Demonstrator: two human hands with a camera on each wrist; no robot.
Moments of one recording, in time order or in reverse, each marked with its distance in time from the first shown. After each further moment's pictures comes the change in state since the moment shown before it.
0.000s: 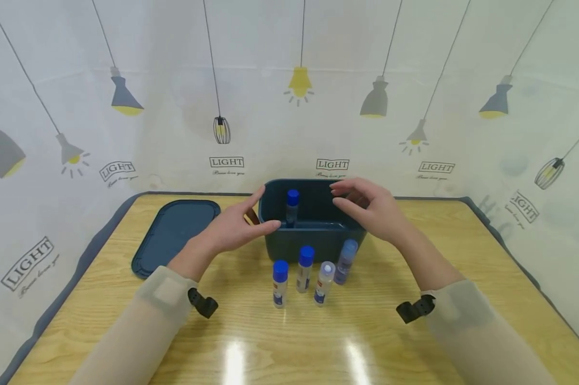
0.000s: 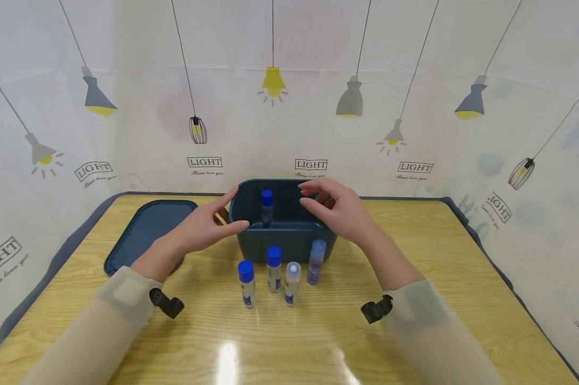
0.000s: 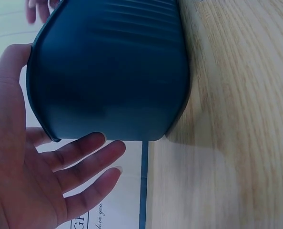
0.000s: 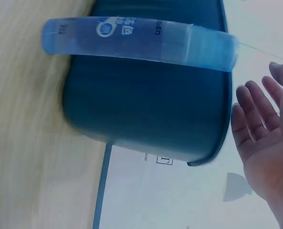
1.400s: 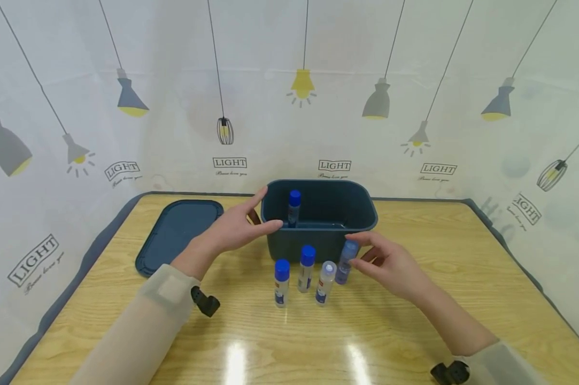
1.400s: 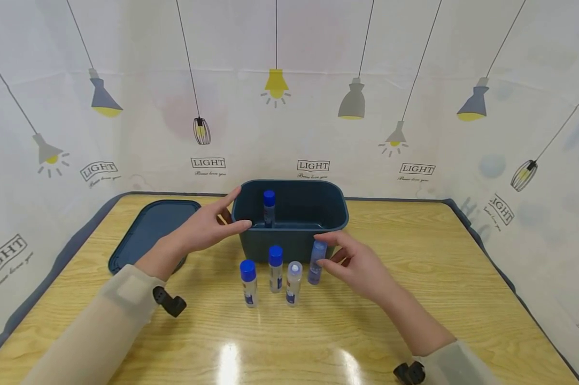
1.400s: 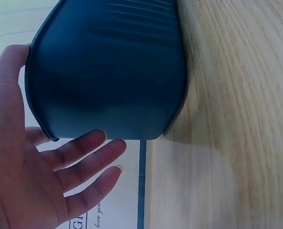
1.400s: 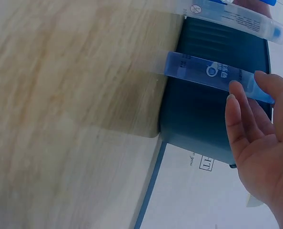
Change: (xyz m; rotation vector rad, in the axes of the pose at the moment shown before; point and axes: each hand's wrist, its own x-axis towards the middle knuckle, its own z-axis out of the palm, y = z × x) left_hand -0.001 0.001 0.000 -0.022 -0.008 -0.024; right_hand -0.093 0.017 0.027 0.059 -0.081 0.131
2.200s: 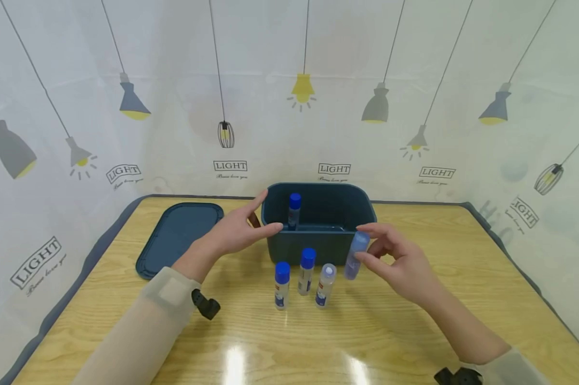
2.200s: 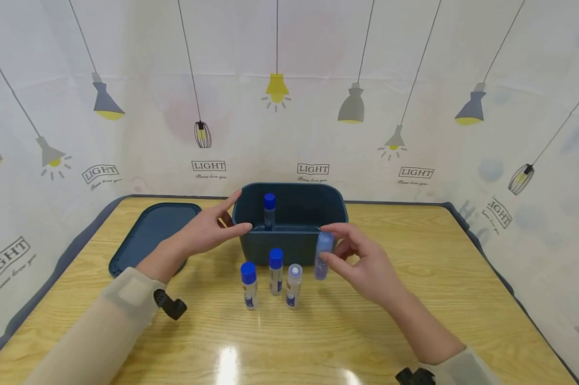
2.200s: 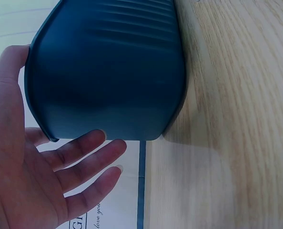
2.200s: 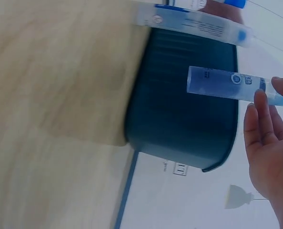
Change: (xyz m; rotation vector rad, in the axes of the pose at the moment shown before) left_hand 0.001 -0.001 0.001 -0.014 -0.004 -0.002; right_hand -0.009 -0.020 -0.011 0.051 0.224 -0.275
